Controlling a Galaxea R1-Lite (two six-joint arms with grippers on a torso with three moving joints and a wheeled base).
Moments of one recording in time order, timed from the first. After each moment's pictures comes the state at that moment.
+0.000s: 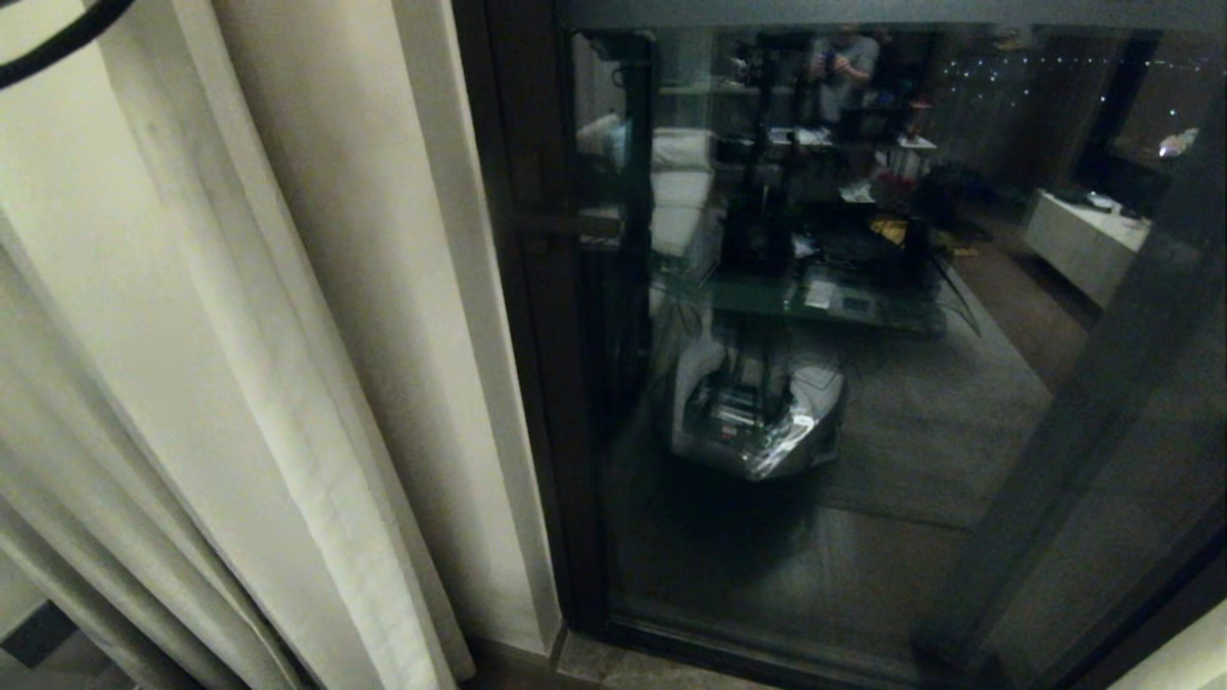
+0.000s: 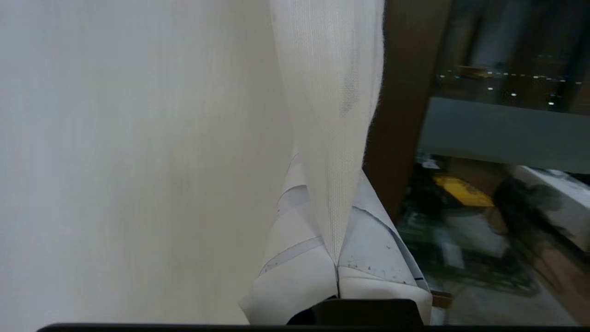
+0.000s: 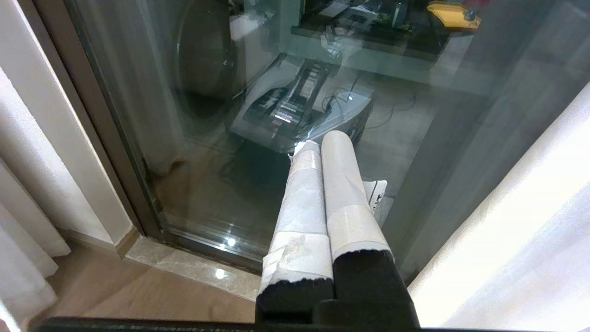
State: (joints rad) left arm -0.21 1.38 -1.39 -0.34 0.09 -0.10; right arm 0.01 0.00 0.00 0.01 0.03 -0.09
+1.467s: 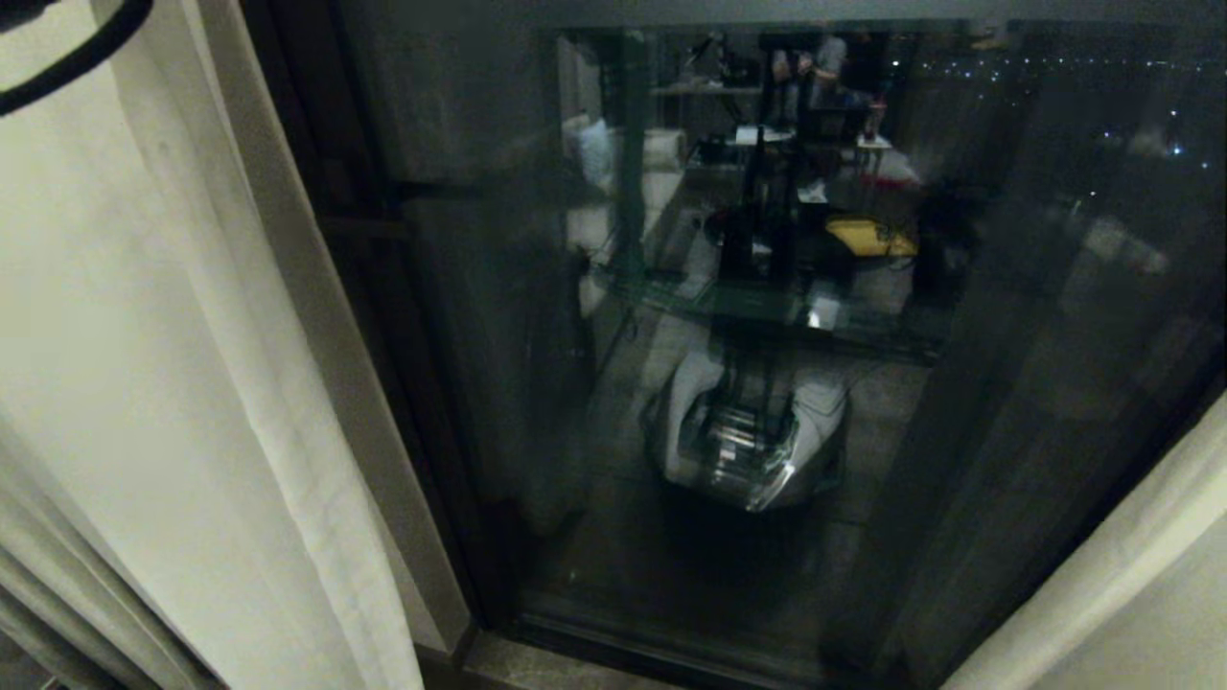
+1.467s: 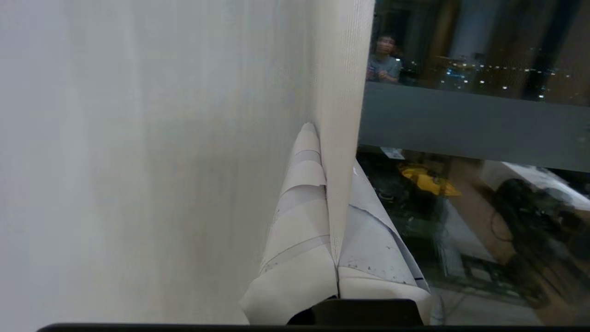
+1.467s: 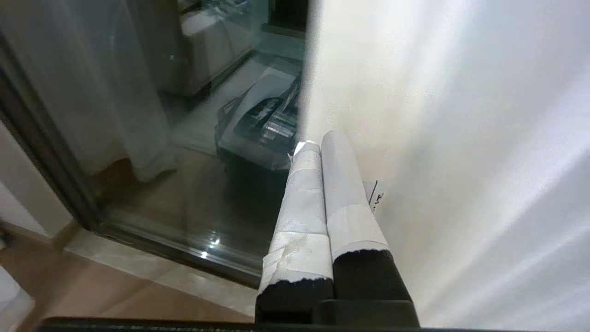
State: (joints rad) left arm -0.24 1.36 -1.35 -0.34 0.09 -0.10; right arm 0.01 0.00 0.00 0.01 0.03 -0.09
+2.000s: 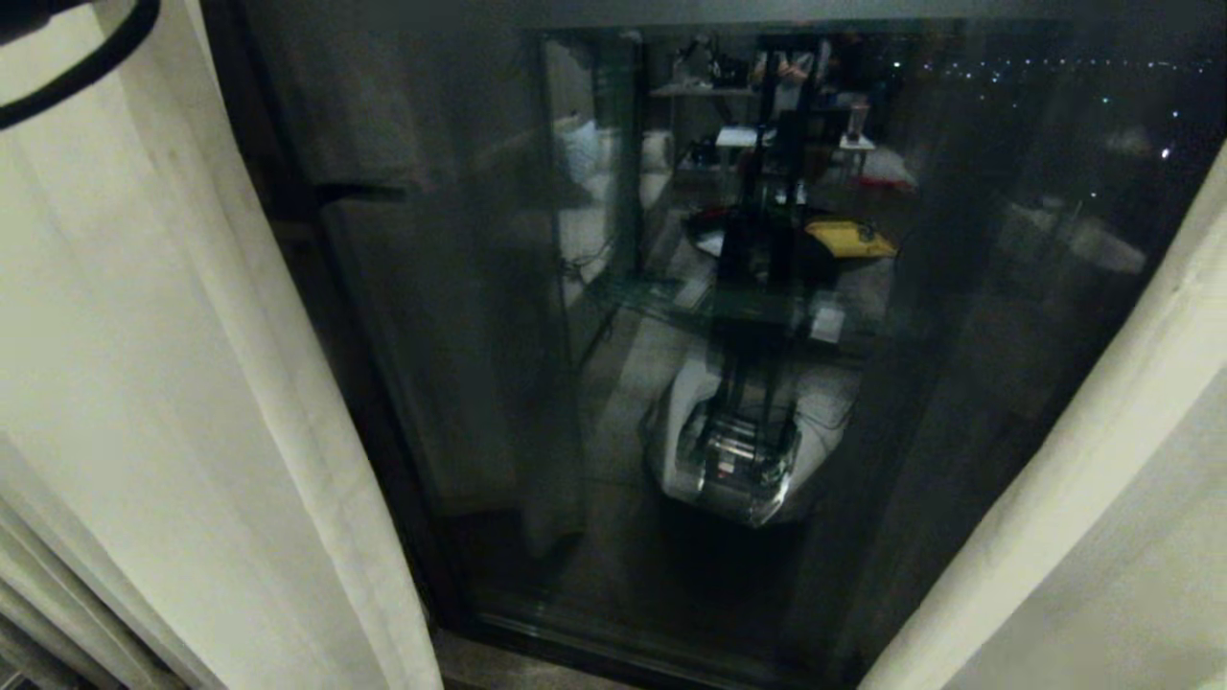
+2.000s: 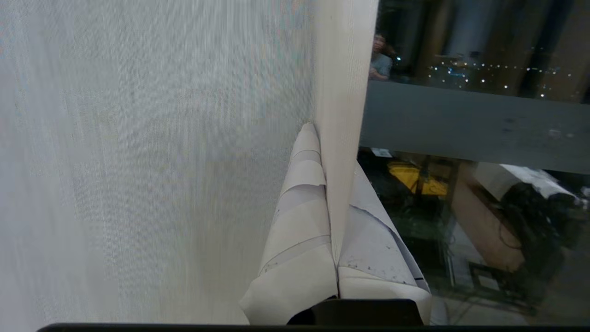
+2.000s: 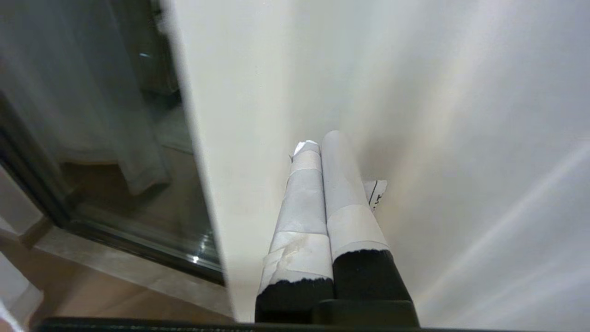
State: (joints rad) left arm -0.24 1.36 -1.33 -0.35 0.09 -0.10; right arm 0.01 0.00 0.00 0.01 0.03 -0.09
